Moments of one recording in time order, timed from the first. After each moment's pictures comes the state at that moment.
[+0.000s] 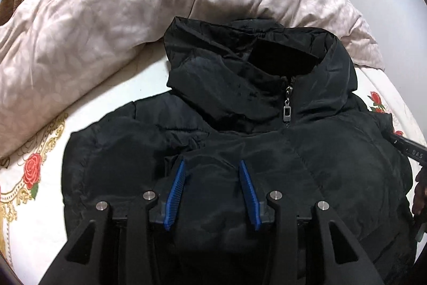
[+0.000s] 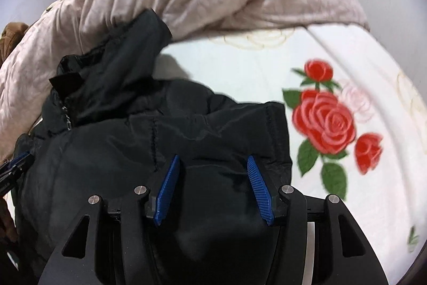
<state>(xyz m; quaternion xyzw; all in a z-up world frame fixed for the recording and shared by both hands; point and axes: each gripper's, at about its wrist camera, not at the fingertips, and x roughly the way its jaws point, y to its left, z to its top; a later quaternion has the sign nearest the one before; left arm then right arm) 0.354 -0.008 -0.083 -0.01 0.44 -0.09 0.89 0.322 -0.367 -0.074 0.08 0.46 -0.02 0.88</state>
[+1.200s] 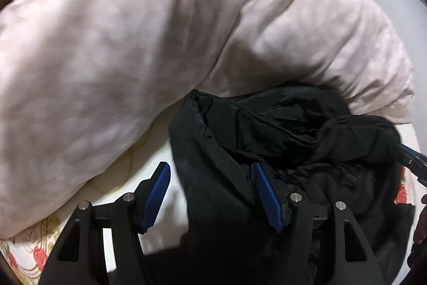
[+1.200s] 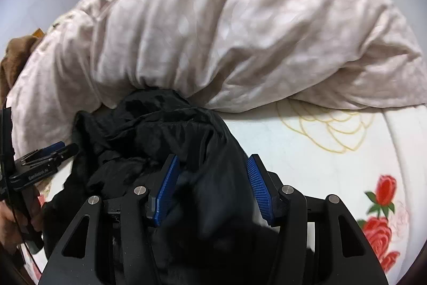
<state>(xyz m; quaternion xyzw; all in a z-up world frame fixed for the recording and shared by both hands) 0.559 -0.012 -0.066 -0.02 0.48 -0.06 0.87 0.507 -0.297 -0.030 0.08 0.48 0.05 0.88</state>
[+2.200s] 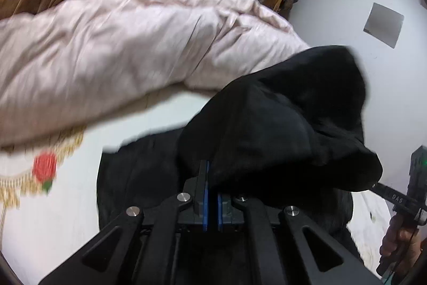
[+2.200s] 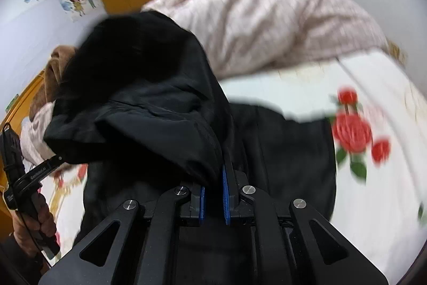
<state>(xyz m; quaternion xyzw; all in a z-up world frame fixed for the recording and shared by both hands) 0.295 0.054 -0.013 -0.13 0.37 -0.13 0.91 0.259 -0.295 0.006 0.14 0.41 0.07 0.90</state>
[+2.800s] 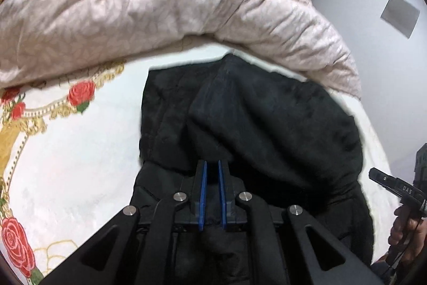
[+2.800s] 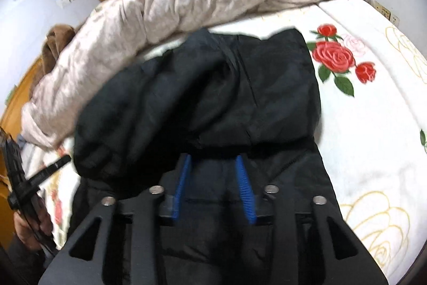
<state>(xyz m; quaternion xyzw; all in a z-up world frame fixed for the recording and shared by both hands) 0.208 0.081 -0.036 -0.13 0.43 -0.09 0.89 0.193 -0.306 -0.016 0.17 0.46 0.07 0.87</state>
